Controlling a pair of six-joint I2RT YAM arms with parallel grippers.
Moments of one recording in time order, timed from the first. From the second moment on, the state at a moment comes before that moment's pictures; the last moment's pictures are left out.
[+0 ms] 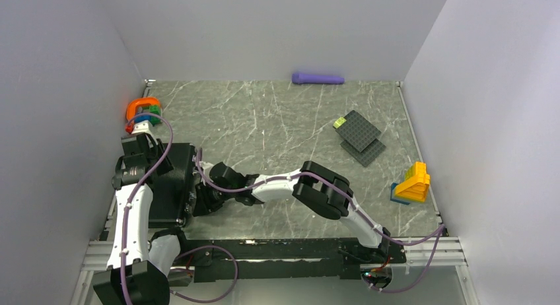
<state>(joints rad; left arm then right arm) 0.26 0.90 0.76 -0.61 0.01 -0.19 1.20 2.26 1.44 0.30 -0.41 0.71</state>
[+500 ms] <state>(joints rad) 0.26 0.82 0.76 -0.60 0.03 -0.19 1.20 2.20 1.38 0.25 -0.29 0.62</state>
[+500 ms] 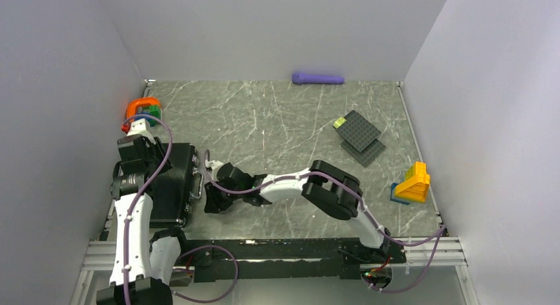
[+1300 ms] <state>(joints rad) 0.15 0.64 0.71 -0.51 0.14 -0.10 0.47 1.42 0.74 0.11 -0.15 0.41</state>
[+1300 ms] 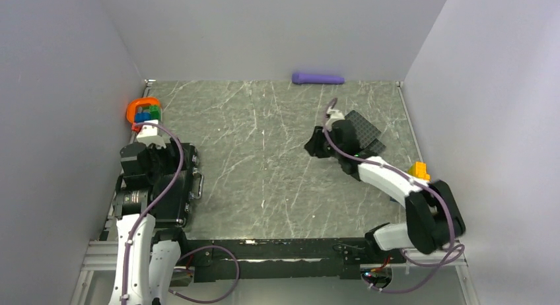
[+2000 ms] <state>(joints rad) 0.14 0.44 0.67 -0.42 0.22 -0.07 0.37 0.89 0.67 -0.06 0.15 0.26</state>
